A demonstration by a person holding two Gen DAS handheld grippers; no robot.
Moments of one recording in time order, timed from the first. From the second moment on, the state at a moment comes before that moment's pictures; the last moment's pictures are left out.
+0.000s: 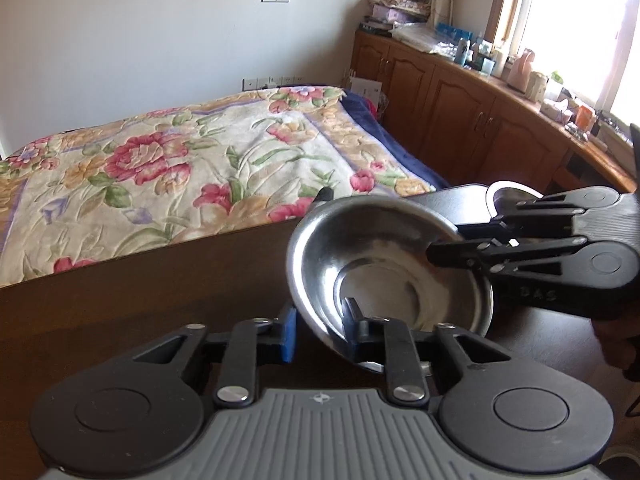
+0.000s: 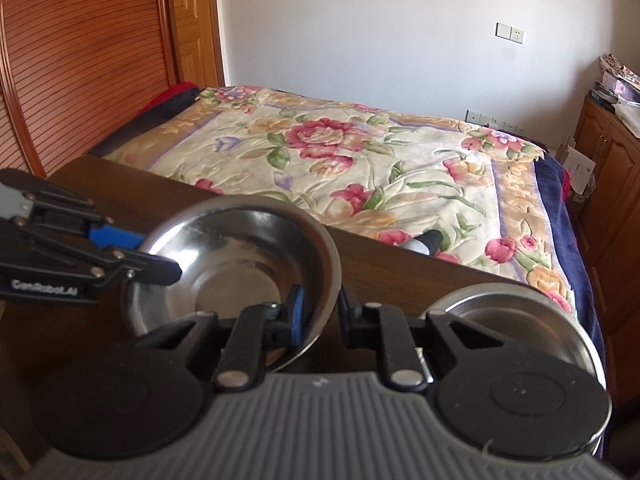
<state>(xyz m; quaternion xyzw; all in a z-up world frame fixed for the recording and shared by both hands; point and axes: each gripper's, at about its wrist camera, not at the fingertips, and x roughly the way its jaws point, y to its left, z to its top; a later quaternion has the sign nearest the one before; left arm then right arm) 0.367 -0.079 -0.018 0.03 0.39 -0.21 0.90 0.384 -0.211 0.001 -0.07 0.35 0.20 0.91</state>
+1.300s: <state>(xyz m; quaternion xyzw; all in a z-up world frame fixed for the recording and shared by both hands) 0.245 -0.070 0.065 0.03 0.30 -0.25 0.92 0.291 -0.229 0.076 -0.03 0.26 0.18 0.95</state>
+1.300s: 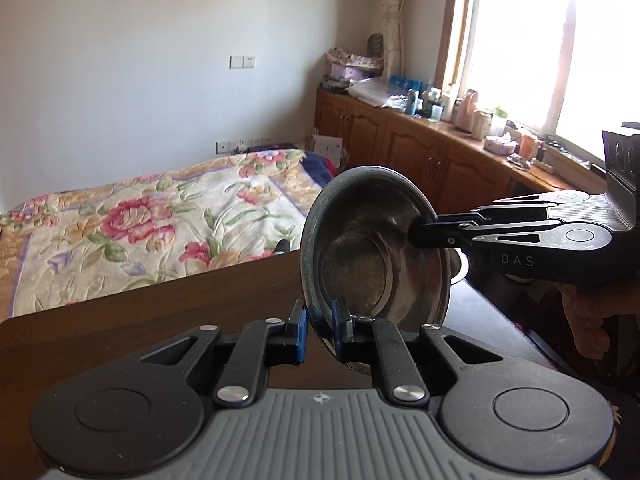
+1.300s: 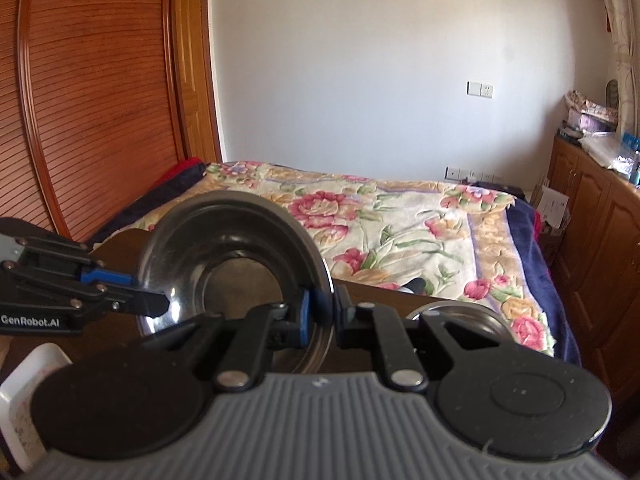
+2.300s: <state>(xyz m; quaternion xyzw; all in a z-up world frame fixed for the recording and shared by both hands) 0.161 -0.062 0.031 0.03 0.32 -0.29 0.90 0.218 -0.227 0.048 -0.05 0.28 0.19 0.94</state>
